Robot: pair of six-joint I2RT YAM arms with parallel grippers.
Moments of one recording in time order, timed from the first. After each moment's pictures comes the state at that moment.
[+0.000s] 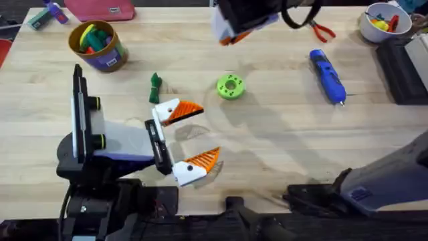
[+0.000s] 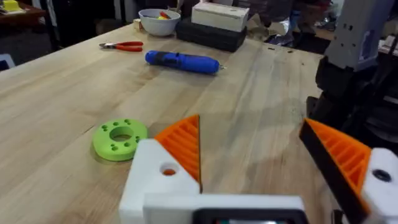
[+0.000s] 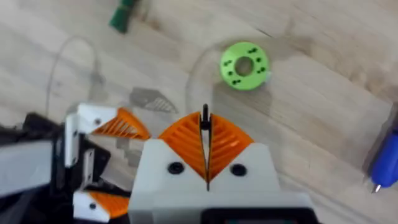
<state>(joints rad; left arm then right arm) -0.02 0.01 0.01 -0.13 1.18 0.01 0.77 1.80 2.19 -1.56 0.05 0.27</state>
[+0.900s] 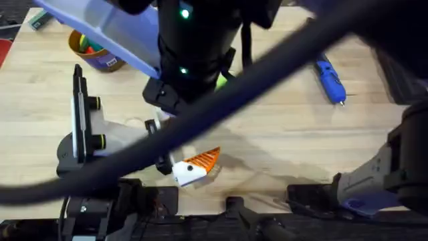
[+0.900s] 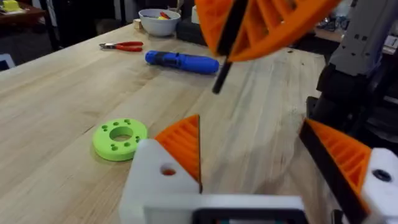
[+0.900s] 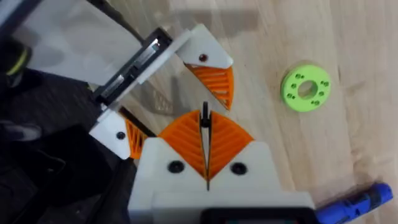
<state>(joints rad) -0.02 0.01 0.01 -0.13 1.18 0.01 1.12 1.91 2.27 -1.66 0.05 -0.10</state>
